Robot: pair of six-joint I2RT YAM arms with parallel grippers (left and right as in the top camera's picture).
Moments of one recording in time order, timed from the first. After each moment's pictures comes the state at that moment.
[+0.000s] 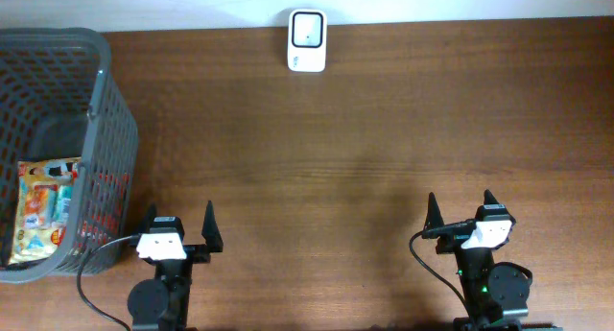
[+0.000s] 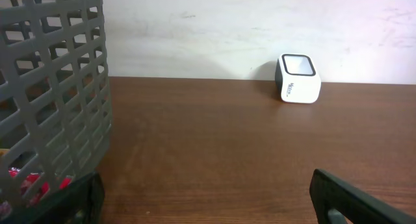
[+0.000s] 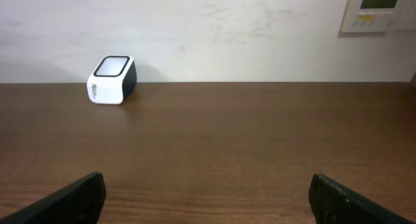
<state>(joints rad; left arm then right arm) 0.00 0.02 0.02 -0.08 -0.01 -0.05 0.03 0.01 0.01 -0.08 0.00 0.03</state>
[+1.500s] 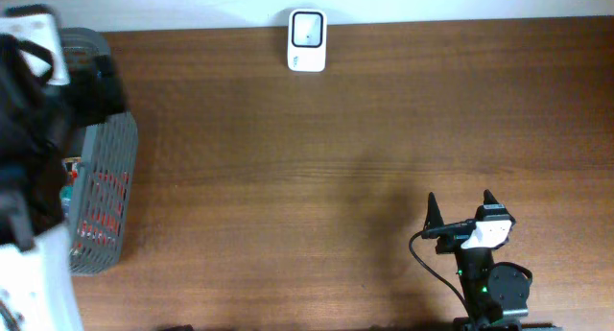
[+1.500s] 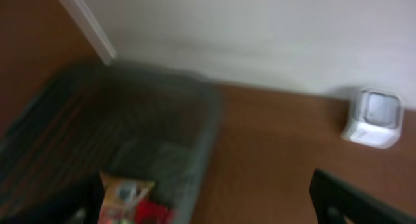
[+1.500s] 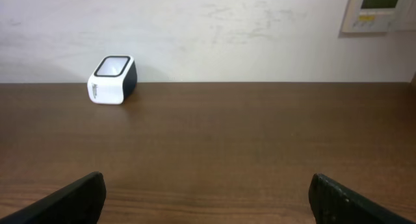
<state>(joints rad) 0.17 1.36 1.91 -1.08 -0.12 -0.02 0.03 0.01 0.01 -0.08 0.00 0.03</state>
